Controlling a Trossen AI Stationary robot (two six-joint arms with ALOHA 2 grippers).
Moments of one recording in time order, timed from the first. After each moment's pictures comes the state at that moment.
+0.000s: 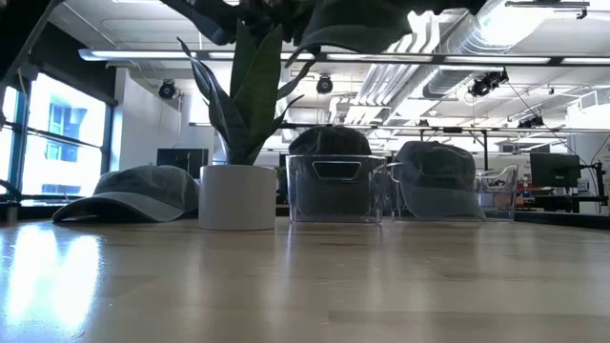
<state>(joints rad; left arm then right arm) 0.65 1.82 1.64 0.23 1.40 -0.08 -0.65 1.29 1.31 -0.43 -0.99 -0.14</state>
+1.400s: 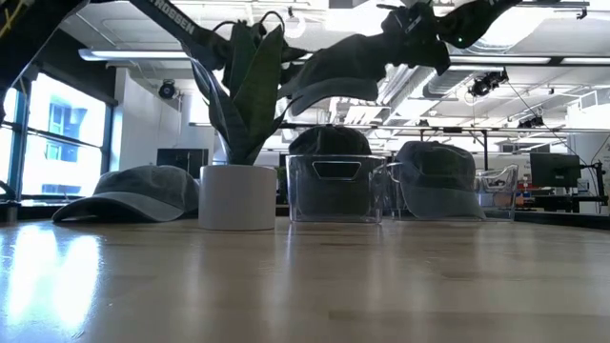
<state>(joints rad) 0.85 1.90 1.64 0.15 1.32 -0.17 -0.94 1.59 1.33 -0.02 -1.36 -0.11</state>
